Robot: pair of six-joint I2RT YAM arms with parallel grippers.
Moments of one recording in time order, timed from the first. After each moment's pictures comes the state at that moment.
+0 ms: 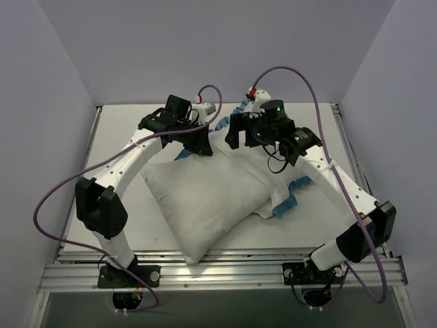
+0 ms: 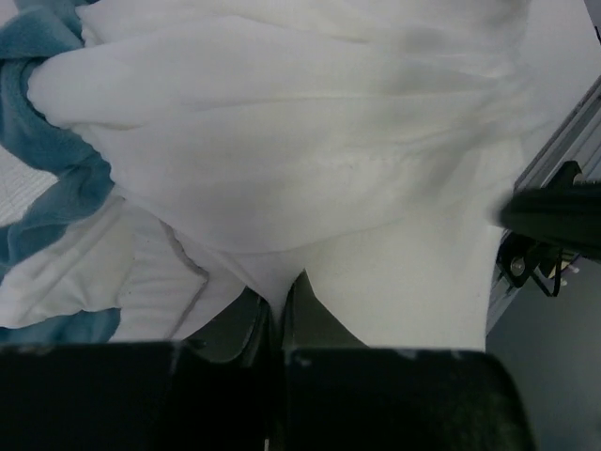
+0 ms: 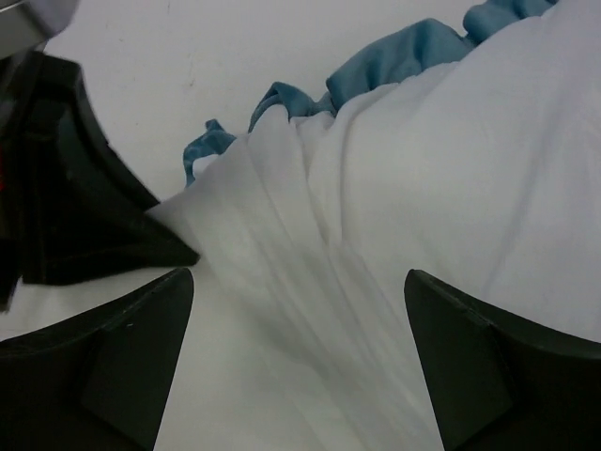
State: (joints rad) left arm -0.47 1.79 1.71 -0.78 0.49 -0.11; right arm 0.52 1.46 1.45 -0.51 -0.09 0.27
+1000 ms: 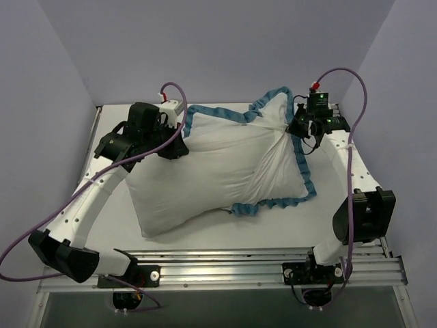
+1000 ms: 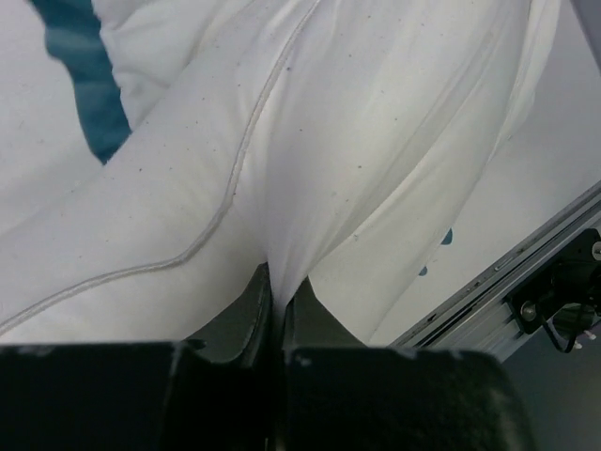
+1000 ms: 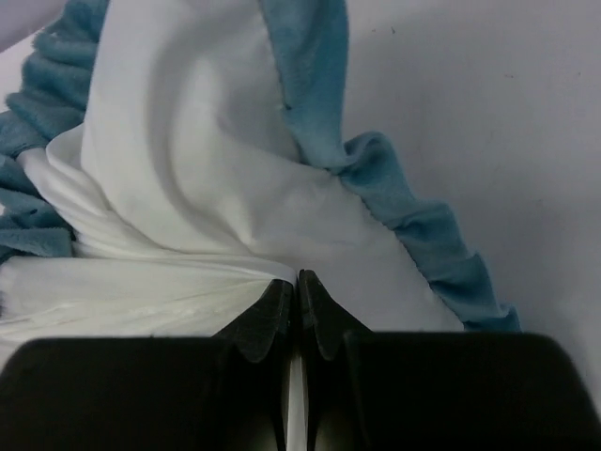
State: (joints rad) left arm -0.47 1.40 1.59 -0.86 0.23 -0.19; right arm 0.10 1.61 1.47 -0.58 0.00 0.45
